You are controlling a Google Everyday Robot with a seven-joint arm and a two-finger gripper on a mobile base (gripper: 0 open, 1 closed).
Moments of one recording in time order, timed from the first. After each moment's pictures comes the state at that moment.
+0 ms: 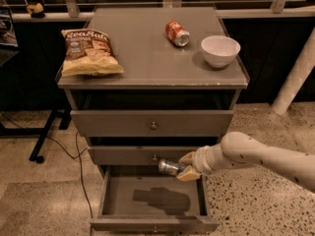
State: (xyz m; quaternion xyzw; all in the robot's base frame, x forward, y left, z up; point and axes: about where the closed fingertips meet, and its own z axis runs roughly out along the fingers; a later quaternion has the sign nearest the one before) arm 0.539 -0.126 0.502 -0.58 0.75 0.16 0.29
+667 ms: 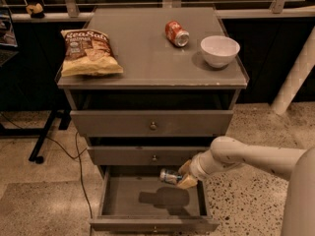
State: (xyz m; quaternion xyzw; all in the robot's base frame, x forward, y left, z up) arm 0.542 -0.129 0.427 -0.58 0.77 0.17 0.22
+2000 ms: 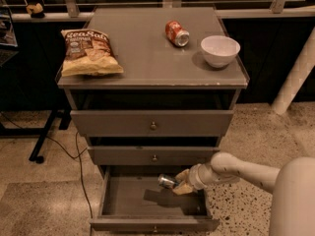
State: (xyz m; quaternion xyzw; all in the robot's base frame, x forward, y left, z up) arm 0.559 -0.123 0.329 -0.53 0.77 0.22 0.26
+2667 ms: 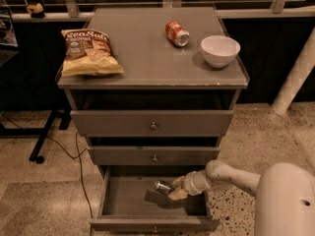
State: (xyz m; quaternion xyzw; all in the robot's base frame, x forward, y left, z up) arm 0.561 -0.110 0.262 -0.51 0.78 0.26 0.26
